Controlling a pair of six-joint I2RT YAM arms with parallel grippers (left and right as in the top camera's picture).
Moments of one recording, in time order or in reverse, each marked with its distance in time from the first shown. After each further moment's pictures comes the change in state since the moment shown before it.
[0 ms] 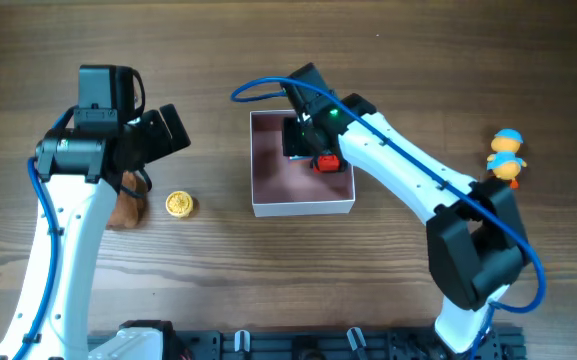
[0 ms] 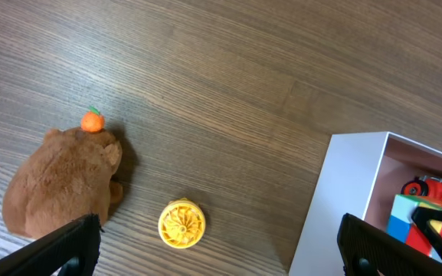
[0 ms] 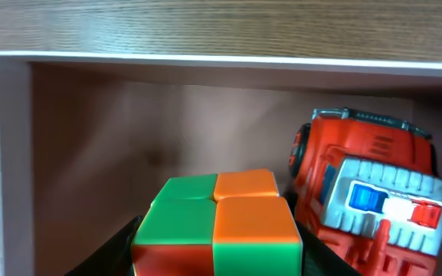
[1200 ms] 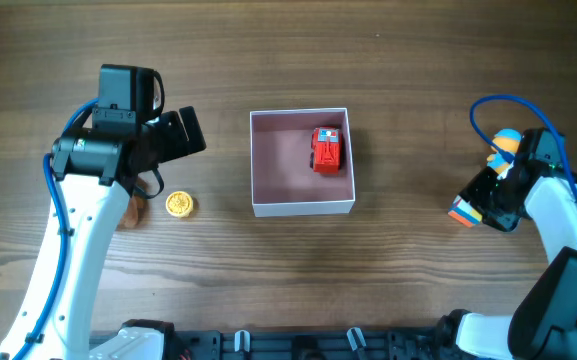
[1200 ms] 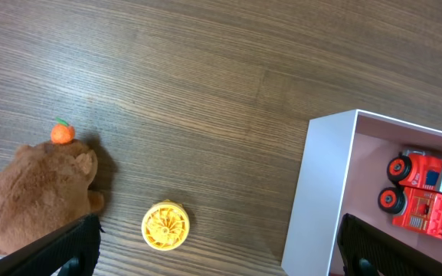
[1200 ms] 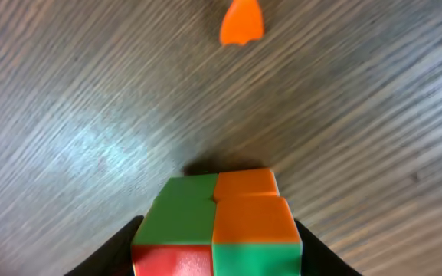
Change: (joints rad) left arm -0.078 0.001 0.000 0.018 0.000 0.037; right arm -0.964 -0.404 -0.613 -0.021 -0.099 -0.129
